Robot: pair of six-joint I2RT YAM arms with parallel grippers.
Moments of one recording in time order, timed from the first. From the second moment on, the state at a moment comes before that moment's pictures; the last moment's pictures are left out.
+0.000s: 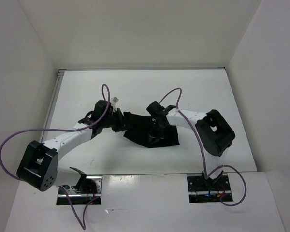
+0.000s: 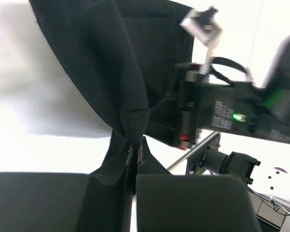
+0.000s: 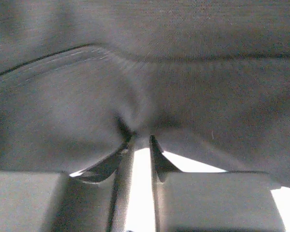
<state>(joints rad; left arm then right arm) -0.43 1.33 0.74 -0.10 0.41 -0.86 0.70 1.84 1.13 -0.60 -0.26 0.83</state>
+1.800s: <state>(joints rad) -0.71 1.88 1.24 -0.11 0.43 -0.86 0.37 1.70 0.95 -0.66 -0.15 0.74</state>
